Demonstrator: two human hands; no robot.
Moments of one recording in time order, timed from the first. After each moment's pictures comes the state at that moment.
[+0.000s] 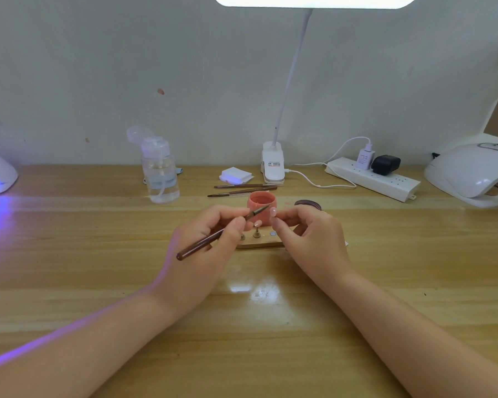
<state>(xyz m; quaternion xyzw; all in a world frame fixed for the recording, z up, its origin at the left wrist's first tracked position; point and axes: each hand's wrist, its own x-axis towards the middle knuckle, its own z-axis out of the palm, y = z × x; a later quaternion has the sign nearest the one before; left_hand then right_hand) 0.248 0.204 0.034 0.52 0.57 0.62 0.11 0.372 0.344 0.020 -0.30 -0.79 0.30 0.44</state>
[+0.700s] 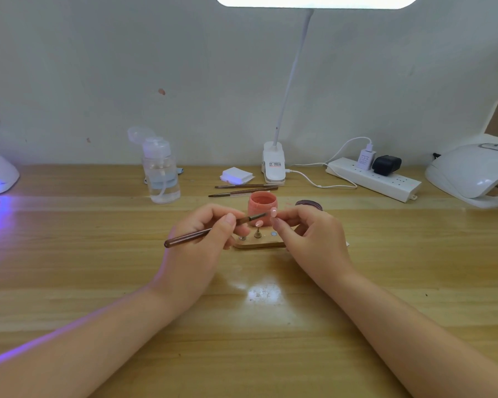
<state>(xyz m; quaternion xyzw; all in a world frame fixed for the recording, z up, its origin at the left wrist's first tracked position) 0.244 0.208 0.035 0.48 0.56 0.66 0.13 0.372 0.344 0.021 -0.29 -0.80 0.31 0.43</state>
